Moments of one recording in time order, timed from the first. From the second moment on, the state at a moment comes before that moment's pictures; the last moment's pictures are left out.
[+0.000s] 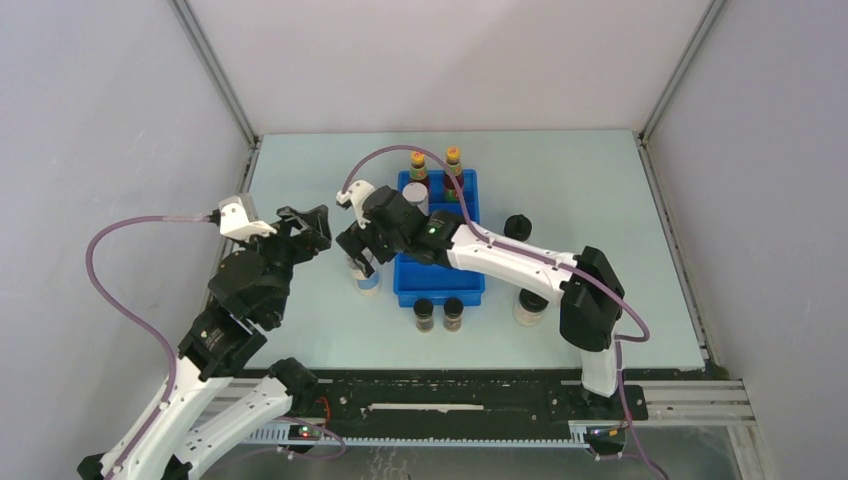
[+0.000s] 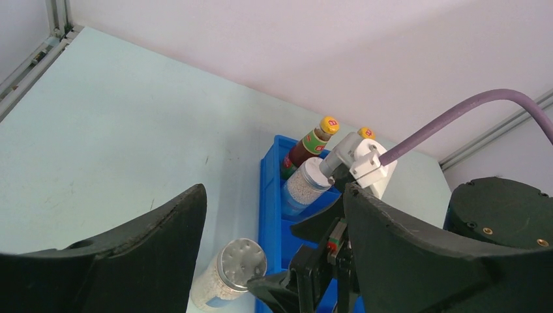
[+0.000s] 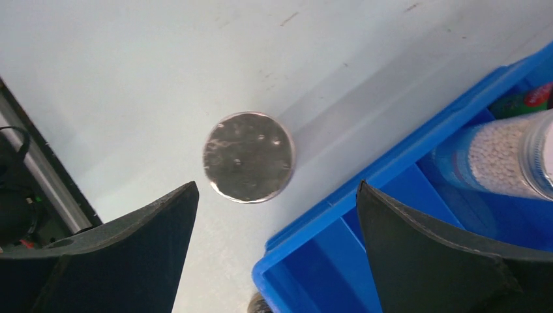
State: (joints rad) left arm -0.66 0.56 0.91 -0.38 -0.66 -0.47; right arm 1.04 1.93 1.73 -0.44 0.08 0.08
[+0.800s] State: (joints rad) left arm -0.66 0.53 0.91 -0.33 -0.67 -0.47; right arm 1.08 2.03 1.82 -0.48 0.00 0.05
